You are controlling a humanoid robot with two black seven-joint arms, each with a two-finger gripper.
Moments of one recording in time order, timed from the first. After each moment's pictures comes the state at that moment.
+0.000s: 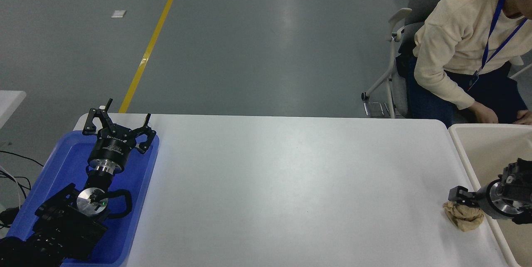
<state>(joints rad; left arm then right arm) -0.63 0.16 -0.93 -0.20 -0.21 -0.79 -0.29 1.04 -0.59 -0.83 0.81 -0.42 0.19 -0.15</state>
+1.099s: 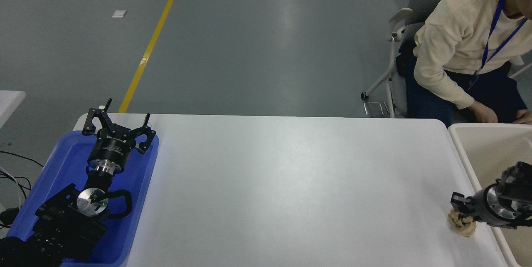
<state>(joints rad) -0.63 0.16 -0.93 -0.20 -0.21 -0.79 -0.29 1.25 -0.67 -0.94 1.02 -0.38 0.32 -0.16</state>
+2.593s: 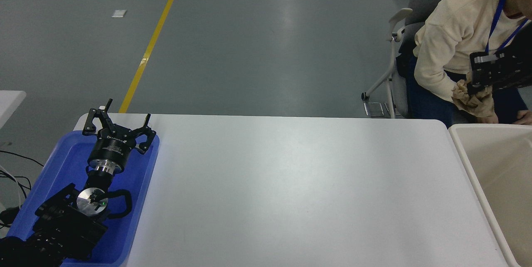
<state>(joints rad) -0.63 0.16 -0.93 -0.20 -0.21 -0.79 -0.29 2.42 -0.71 -1.37 1.36 -0.36 0.78 -0.15</state>
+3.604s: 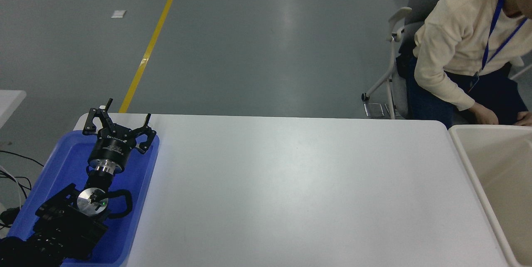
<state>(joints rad) -0.63 0.16 -0.93 -0.20 -0.21 -0.79 -0.29 1.60 -0.87 -1.28 1.00 -0.36 0.18 -0.15</state>
